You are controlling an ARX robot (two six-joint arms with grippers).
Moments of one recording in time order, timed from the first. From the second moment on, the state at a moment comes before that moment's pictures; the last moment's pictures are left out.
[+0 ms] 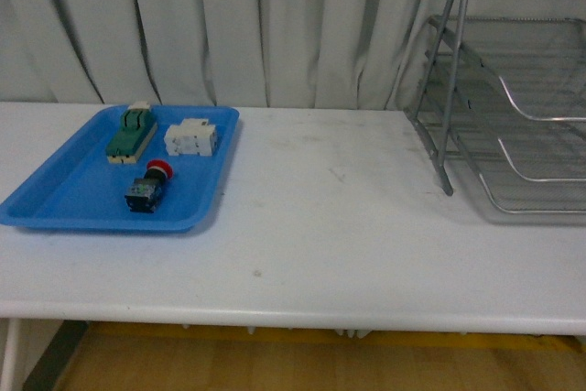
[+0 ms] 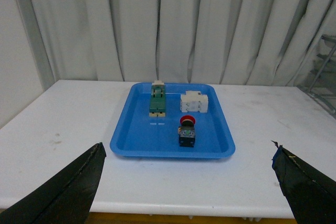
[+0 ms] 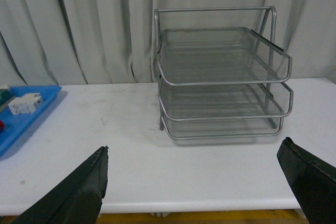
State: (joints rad) left arm 0.00 0.01 0.01 0.00 0.00 0.00; right arm 0.00 0.00 0.01 0.00 0.00 0.00
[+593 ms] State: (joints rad) left arm 0.00 0.01 0.01 0.00 0.00 0.00; right arm 0.00 0.00 0.01 0.00 0.00 0.00
